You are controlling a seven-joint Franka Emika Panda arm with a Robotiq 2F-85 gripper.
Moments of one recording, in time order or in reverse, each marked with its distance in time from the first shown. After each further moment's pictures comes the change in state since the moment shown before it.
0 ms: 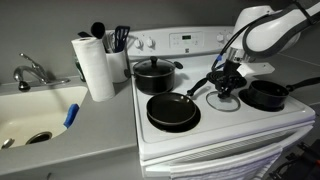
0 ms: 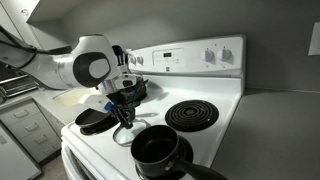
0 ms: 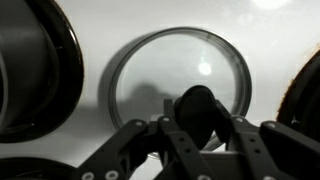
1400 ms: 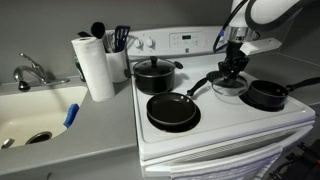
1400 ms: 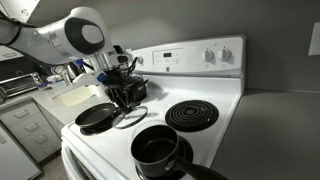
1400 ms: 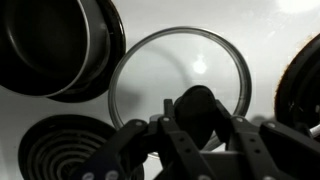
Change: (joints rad) arm -0.002 -0.068 -0.003 0.149 -0.137 -0.284 0.076
